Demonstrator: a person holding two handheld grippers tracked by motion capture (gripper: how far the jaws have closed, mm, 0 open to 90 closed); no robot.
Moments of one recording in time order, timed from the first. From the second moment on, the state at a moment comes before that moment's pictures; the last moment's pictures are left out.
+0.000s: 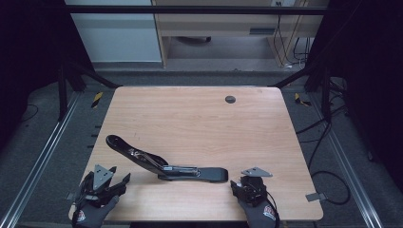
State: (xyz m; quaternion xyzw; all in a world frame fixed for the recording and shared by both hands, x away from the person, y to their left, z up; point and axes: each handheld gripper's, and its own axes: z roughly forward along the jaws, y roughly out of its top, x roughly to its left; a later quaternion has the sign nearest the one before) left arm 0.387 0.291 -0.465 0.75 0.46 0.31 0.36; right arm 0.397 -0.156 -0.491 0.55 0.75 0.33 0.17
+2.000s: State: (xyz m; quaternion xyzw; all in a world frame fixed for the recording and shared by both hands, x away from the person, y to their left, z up) left arm 0.386 0.287 -0.466 0.76 0.46 0.29 0.36; right arm 0.403 -0.193 -0.490 0.50 0.78 0.35 0.14
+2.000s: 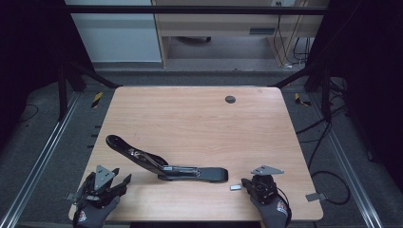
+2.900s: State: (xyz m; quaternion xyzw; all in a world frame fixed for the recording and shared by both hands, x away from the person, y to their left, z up) left arm 0.384 0.284 -0.465 0.77 0.45 0.28 0.36; right arm 0.405 -0.175 -0.494 0.48 0.80 0.35 0.12
